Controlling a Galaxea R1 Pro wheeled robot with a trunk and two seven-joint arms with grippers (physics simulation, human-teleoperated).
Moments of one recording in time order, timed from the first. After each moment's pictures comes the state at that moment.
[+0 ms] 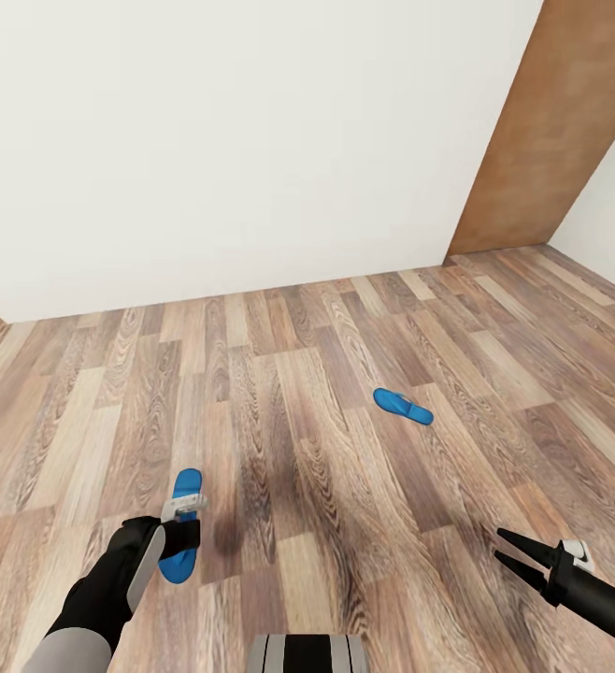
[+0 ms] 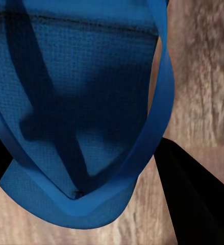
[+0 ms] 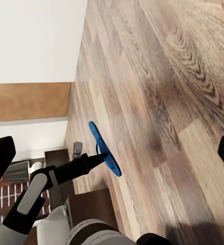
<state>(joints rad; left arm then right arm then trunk) -0.50 0.02 0.11 -0.90 0.13 0.73 0.02 -0.13 -0.49 -0.23 -1.03 -0.90 0.84 1.05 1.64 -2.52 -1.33</state>
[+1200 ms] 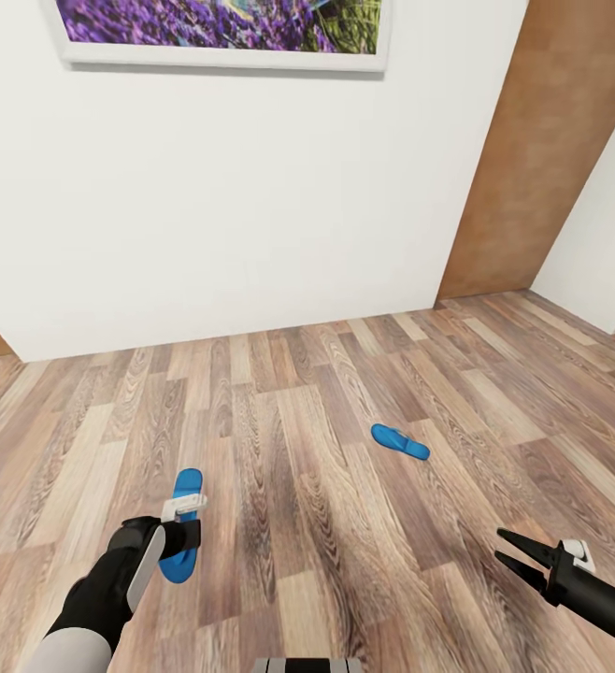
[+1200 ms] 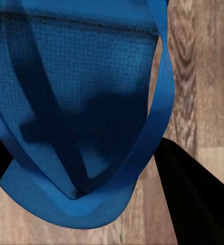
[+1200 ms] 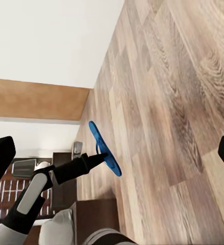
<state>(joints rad) -0.50 0.02 0.11 -0.90 0.13 0.73 0.02 -0.13 -0.49 -0.23 -1.03 -0.90 0.84 1.05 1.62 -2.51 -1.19</state>
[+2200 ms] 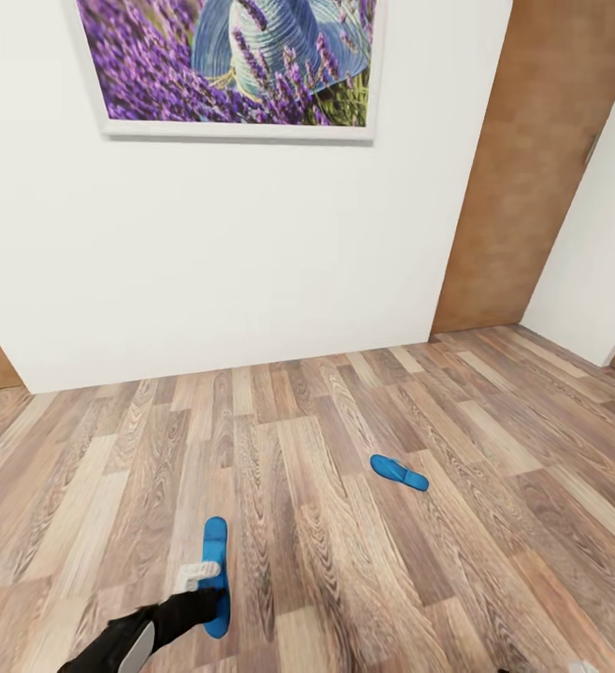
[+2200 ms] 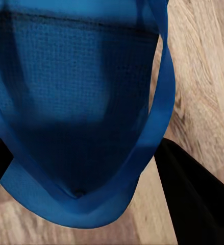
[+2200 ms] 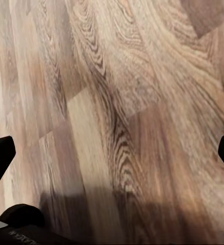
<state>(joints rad) -0.48 0.06 0.11 -0.35 0.11 0.13 -0.47 -0.13 -0.43 -0.21 -0.53 -0.40 0.31 1.03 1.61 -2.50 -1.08</state>
